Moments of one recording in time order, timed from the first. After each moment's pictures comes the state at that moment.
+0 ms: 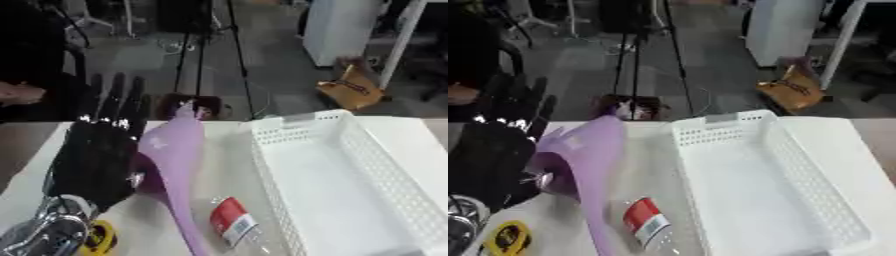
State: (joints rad) left arm -0.56 0.70 -0.24 -1.99 -1.97 0.35 -0.32; right arm -0.18 -0.21 -0.79 -1.98 0.25 -0.40 -0.77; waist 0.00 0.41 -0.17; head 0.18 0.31
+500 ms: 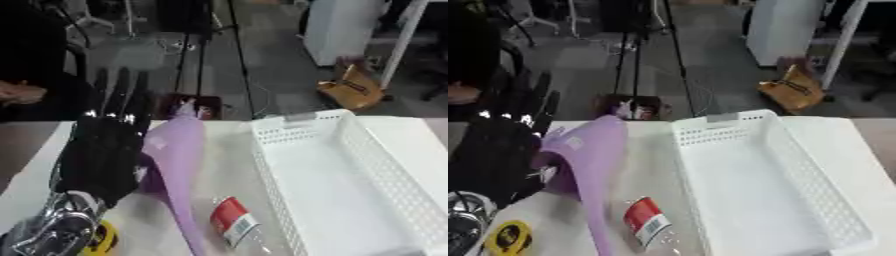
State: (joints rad) left arm -0.58 0.69 -0.25 -1.99 -2.00 0.34 -0.36; right arm -0.18 -0.21 -0.79 -1.98 0.24 -0.41 -0.76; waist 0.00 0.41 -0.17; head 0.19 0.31
